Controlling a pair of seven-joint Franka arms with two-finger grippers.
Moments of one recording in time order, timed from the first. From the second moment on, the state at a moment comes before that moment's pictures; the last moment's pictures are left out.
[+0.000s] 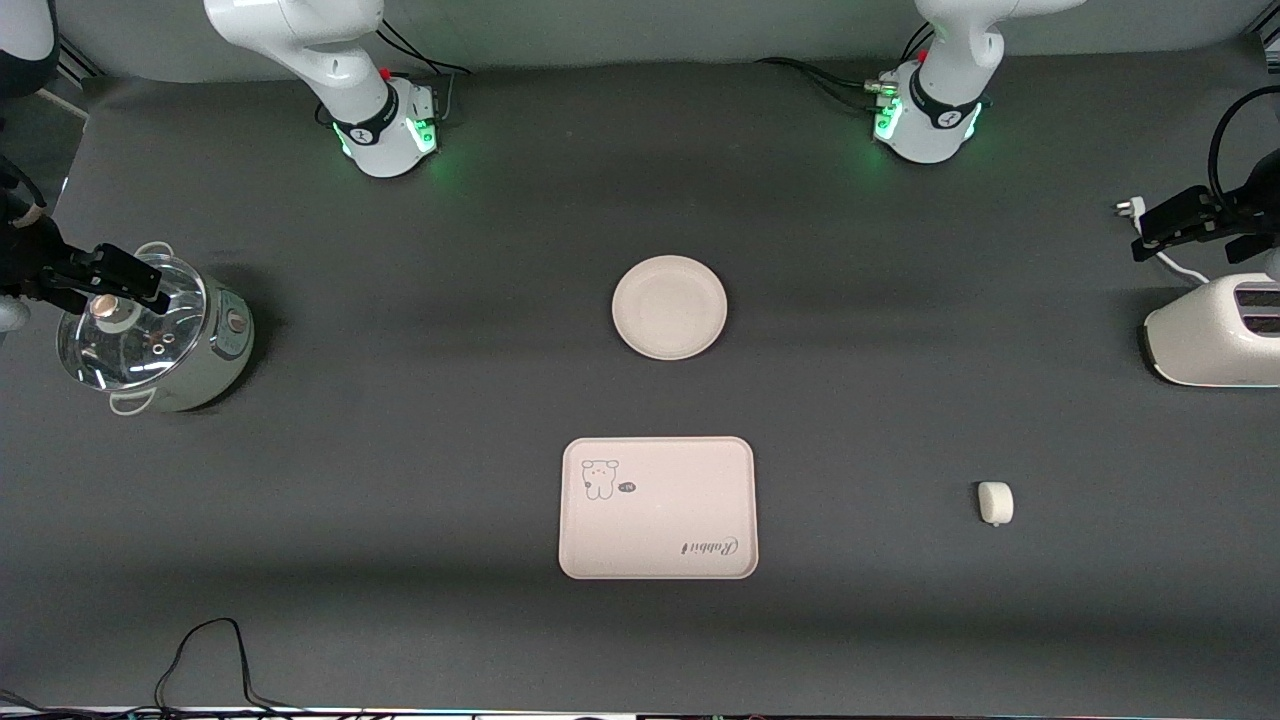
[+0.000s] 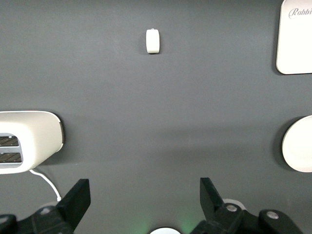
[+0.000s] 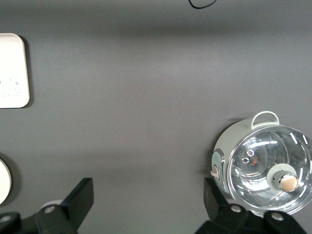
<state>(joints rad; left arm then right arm) 0.08 -0.06 -0.02 -1.64 -0.02 1.52 0.09 0.08 -0.04 -0.12 -1.66 -0.01 1.65 0.00</state>
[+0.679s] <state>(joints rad) 0.07 0.03 -0.03 -1.66 -0.01 1.65 0.09 0.08 -0.04 -0.12 -1.66 -0.01 1.67 -0.03</state>
